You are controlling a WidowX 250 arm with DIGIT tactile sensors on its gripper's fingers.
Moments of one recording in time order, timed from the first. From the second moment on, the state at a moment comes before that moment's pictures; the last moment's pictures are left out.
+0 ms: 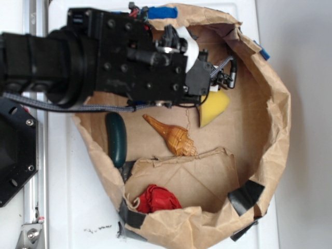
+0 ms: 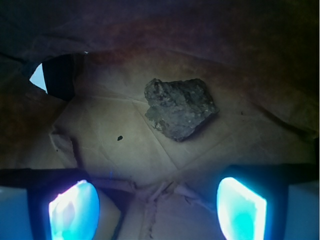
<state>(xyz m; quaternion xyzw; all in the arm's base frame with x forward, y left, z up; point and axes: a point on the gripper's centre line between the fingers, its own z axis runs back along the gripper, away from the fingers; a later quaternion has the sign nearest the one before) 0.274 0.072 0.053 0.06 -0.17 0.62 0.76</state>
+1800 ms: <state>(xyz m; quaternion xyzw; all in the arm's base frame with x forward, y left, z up) 0.261 0.086 0.059 0.06 -0.16 0.65 0.74</state>
